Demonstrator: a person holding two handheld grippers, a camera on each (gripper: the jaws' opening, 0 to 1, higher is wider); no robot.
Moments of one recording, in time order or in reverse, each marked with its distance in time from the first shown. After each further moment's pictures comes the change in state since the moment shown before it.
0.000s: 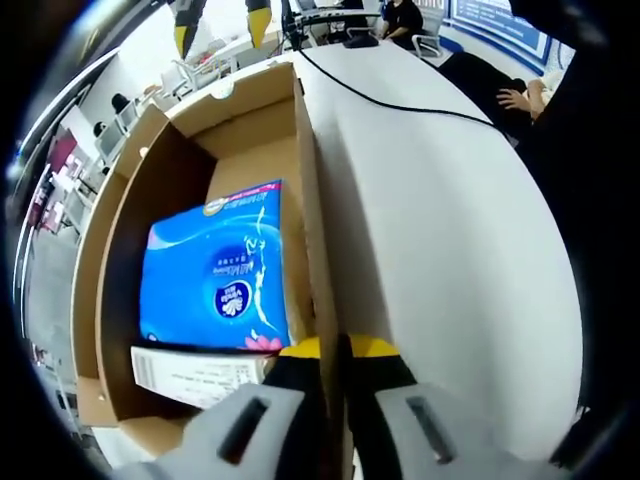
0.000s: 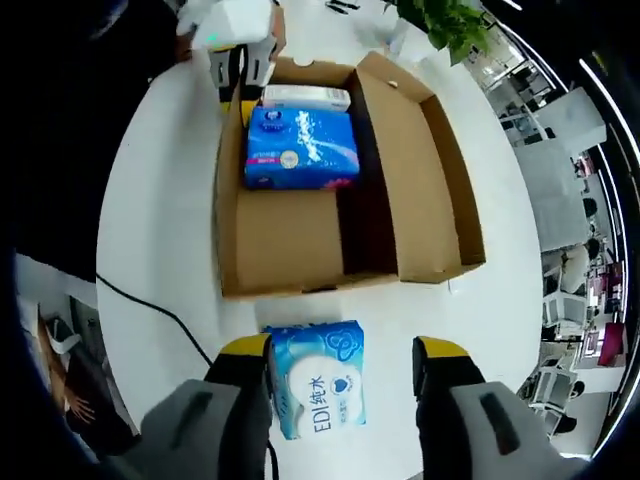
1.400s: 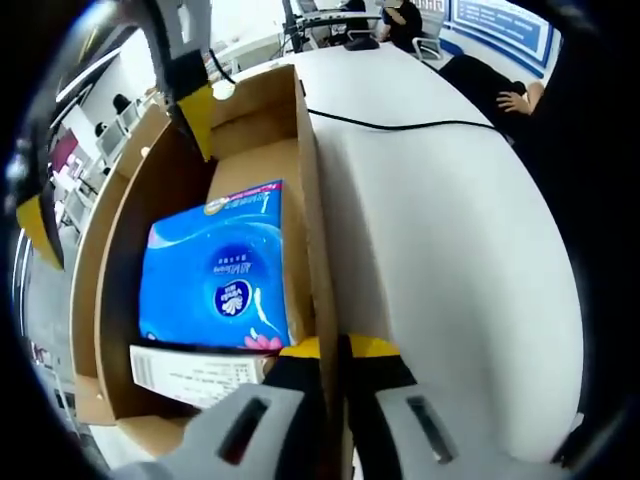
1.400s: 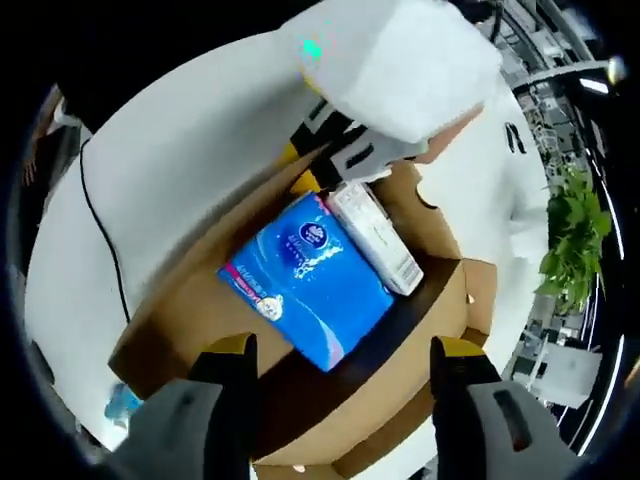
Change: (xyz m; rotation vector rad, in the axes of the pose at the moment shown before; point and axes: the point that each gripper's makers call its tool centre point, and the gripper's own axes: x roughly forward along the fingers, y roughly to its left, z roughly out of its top) left arm 0.000 -0.014 0.006 -0.003 -0.009 0.003; right arm 0.086 0.023 0.161 -0.974 -0.144 0.007
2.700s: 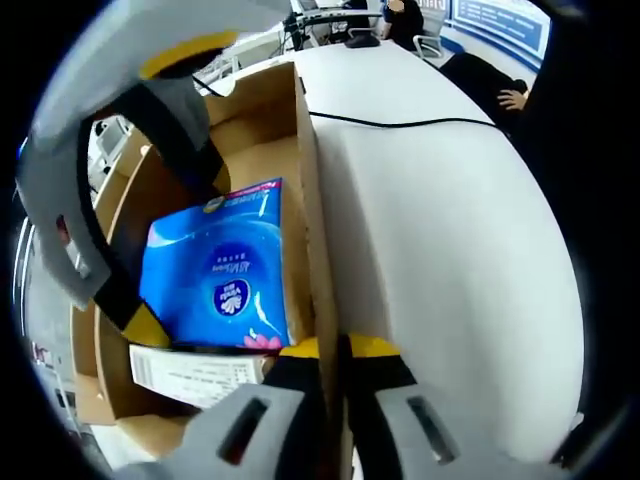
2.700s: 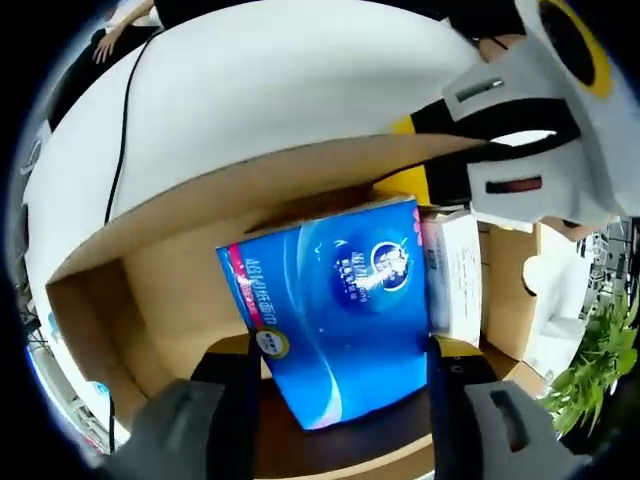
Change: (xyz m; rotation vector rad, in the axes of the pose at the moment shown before) left arm 0.003 0.006 -0.003 -0.002 0.011 0.001; right arm 0.054 0.031 0.019 -0.406 -0.063 0.153
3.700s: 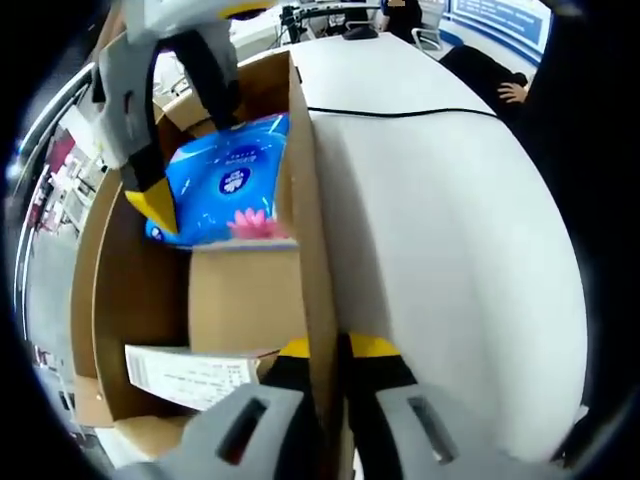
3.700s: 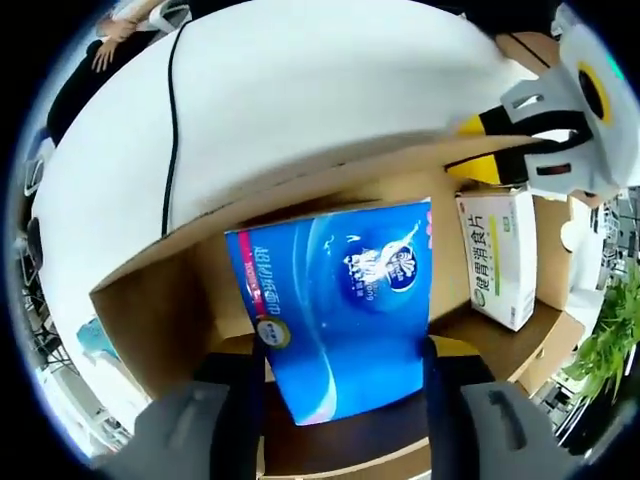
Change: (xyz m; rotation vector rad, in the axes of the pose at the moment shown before) left arm 0.004 0.001 -0.005 0.014 0.032 0.002; right arm -0.018 0.063 -0.011 0.081 0.047 0.061
